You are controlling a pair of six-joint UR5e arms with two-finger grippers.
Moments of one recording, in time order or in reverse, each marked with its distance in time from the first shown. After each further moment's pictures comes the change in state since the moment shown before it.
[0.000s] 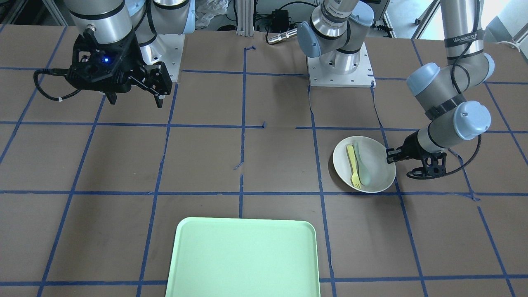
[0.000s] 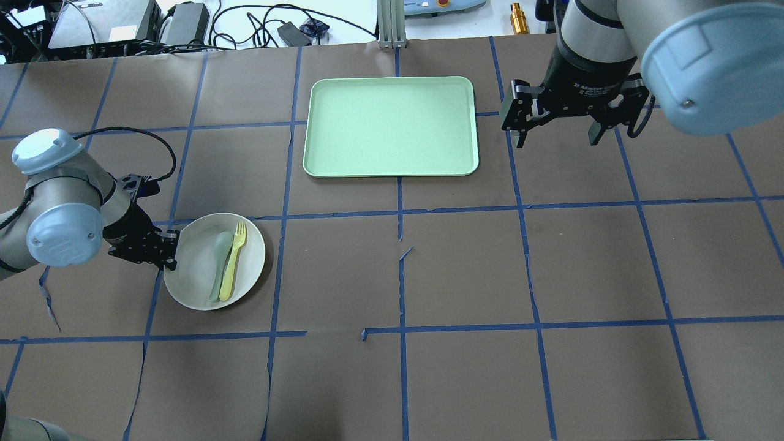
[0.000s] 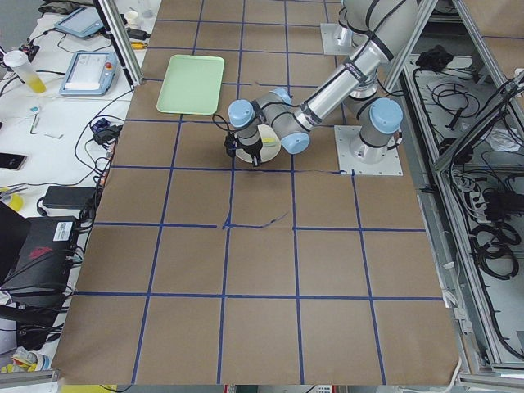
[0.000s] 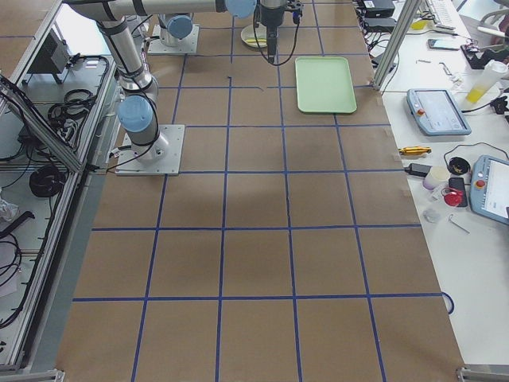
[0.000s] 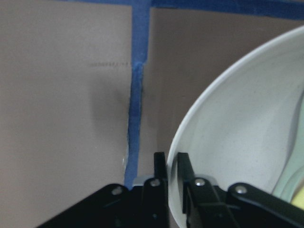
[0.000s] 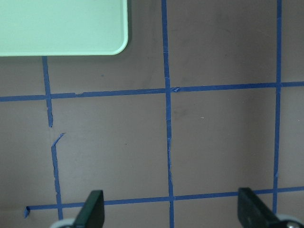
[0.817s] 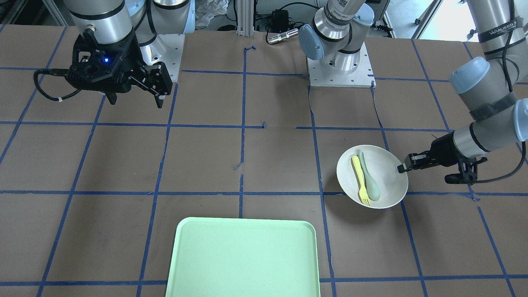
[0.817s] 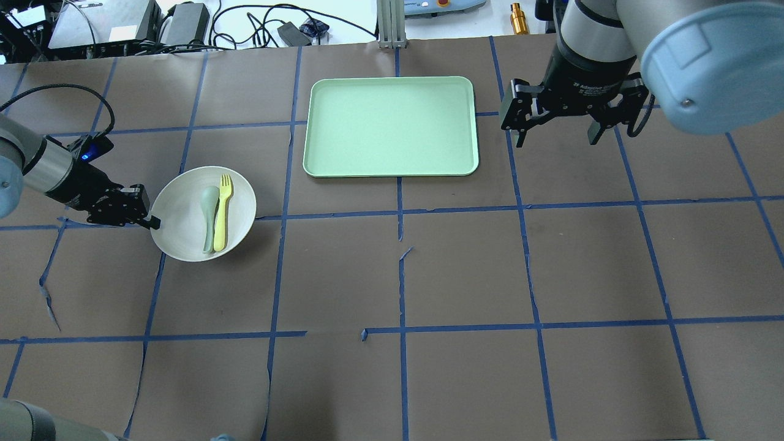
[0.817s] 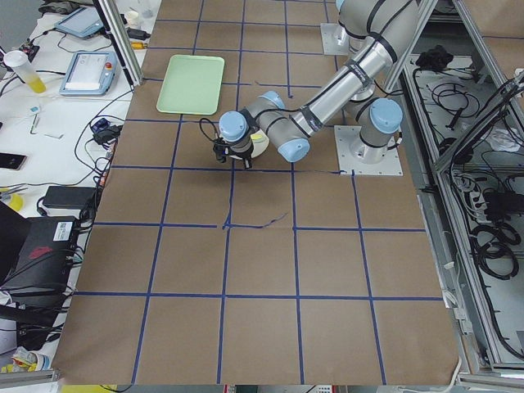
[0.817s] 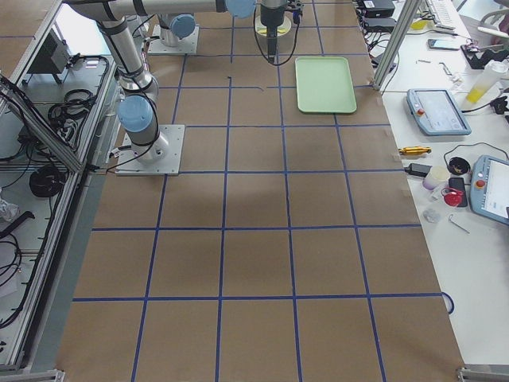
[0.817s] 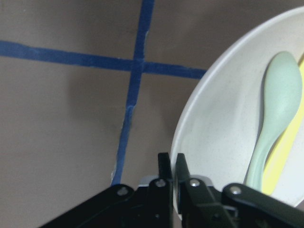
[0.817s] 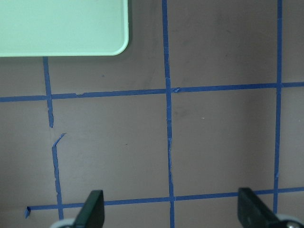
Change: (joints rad) left arm 0.030 -0.019 0.218 -0.259 -0.278 0.087; right arm 0.000 0.001 0.000 -0.001 0.002 0.000
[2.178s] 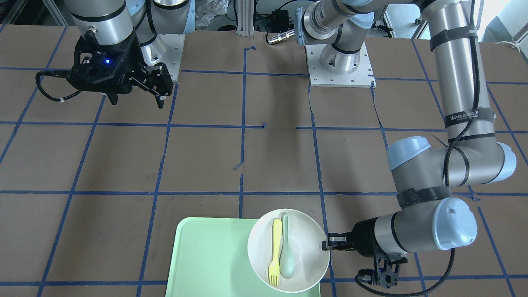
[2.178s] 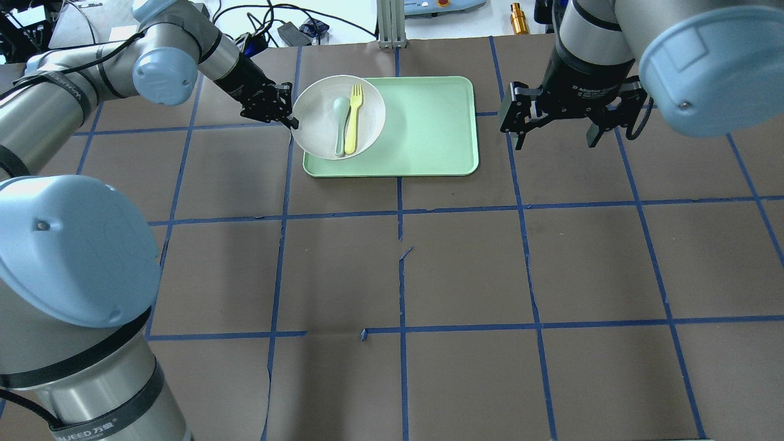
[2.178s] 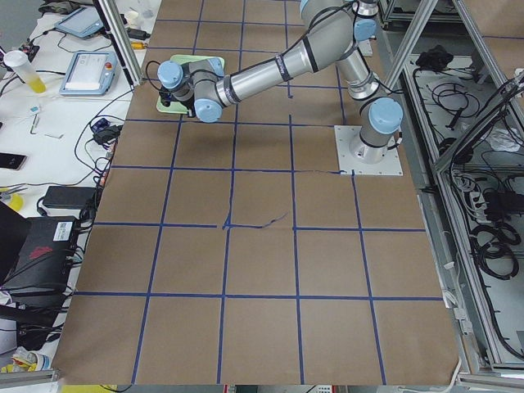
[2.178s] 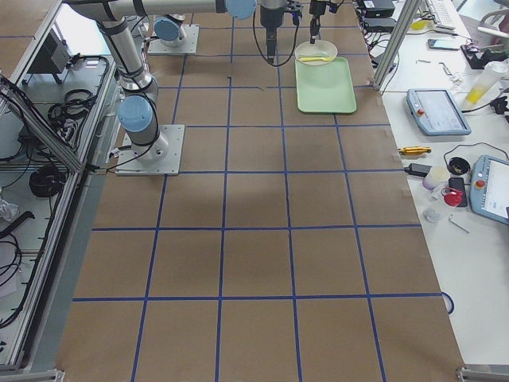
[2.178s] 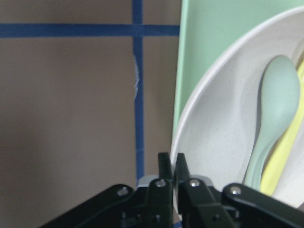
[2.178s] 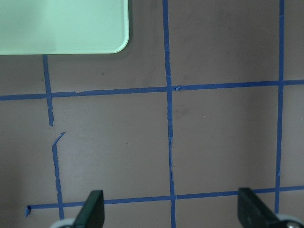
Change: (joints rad) left arm -0.452 -0.408 0.570 -0.008 -0.155 -0.325; right arm 0.000 0.000 0.007 0.000 0.003 0.003
